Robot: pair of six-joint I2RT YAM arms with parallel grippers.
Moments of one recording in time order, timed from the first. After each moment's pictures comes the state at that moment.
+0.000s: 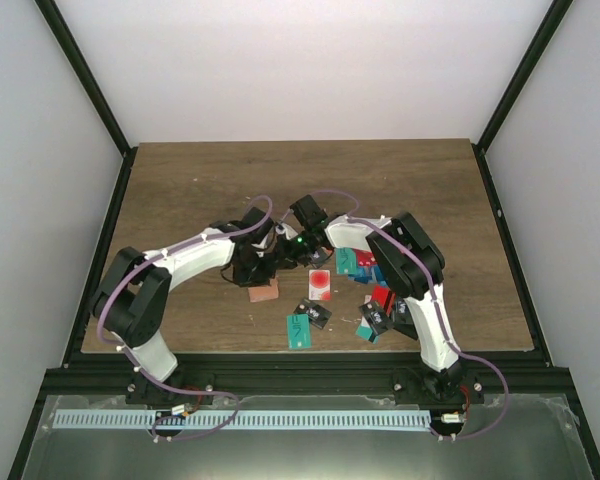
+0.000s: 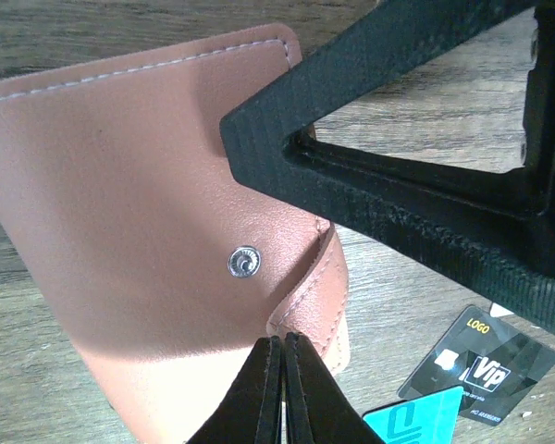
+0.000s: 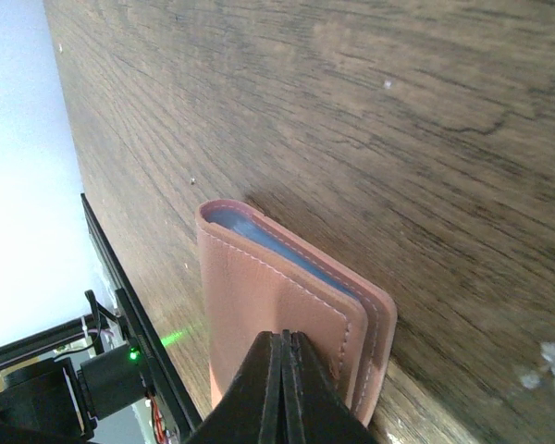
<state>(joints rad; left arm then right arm) -0.59 1.69 1.06 -0.74 0.22 -0.64 0.66 2.19 1.43 -0.27 -0.81 0.63</state>
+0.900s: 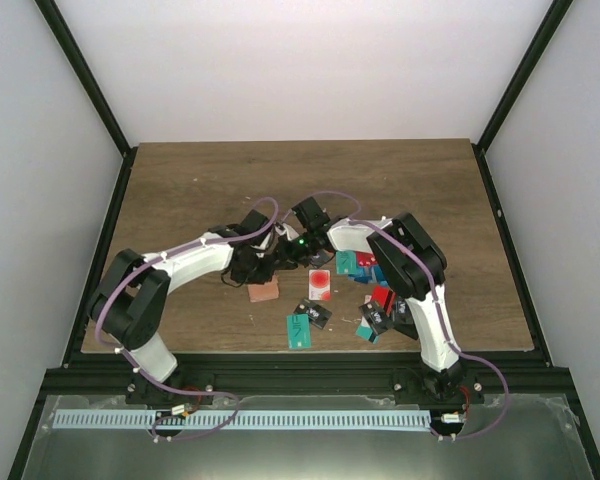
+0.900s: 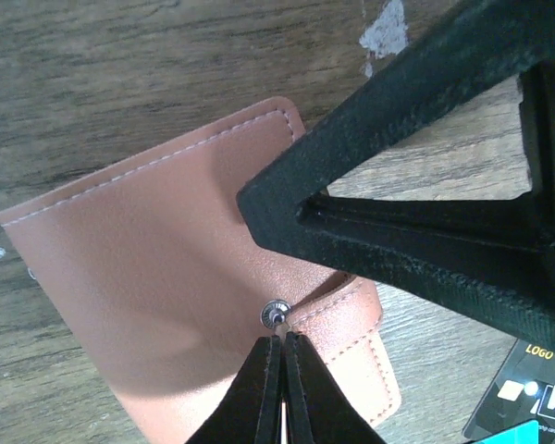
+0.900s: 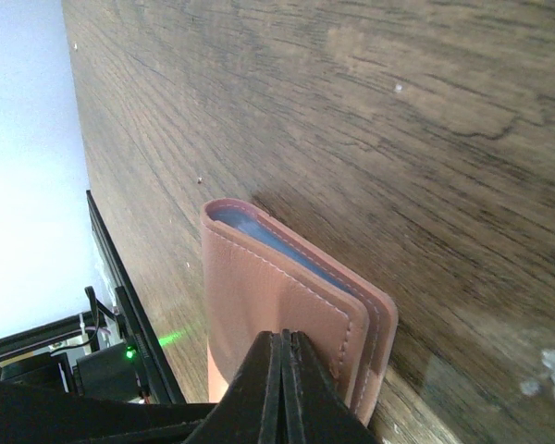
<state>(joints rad) -0.60 1.67 1.01 -0.65 0.12 -0.48 0.66 2.18 1.38 -0.19 -0.82 0.62</state>
